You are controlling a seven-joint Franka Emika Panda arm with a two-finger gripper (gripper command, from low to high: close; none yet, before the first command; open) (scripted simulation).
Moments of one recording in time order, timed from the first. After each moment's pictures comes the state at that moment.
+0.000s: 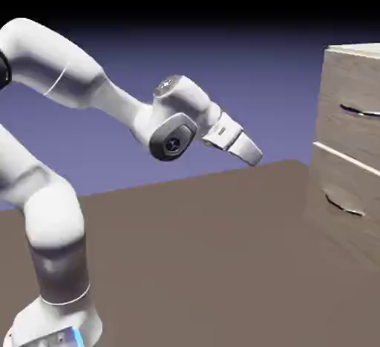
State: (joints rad) arm 0.05 -0.59 -0.03 -2.79 -0.05 3.03 0.74
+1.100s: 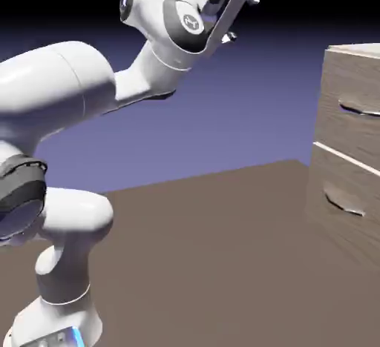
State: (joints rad) arm 1.08 -1.08 -0.71 -2.28 -1.49 2.71 0.62
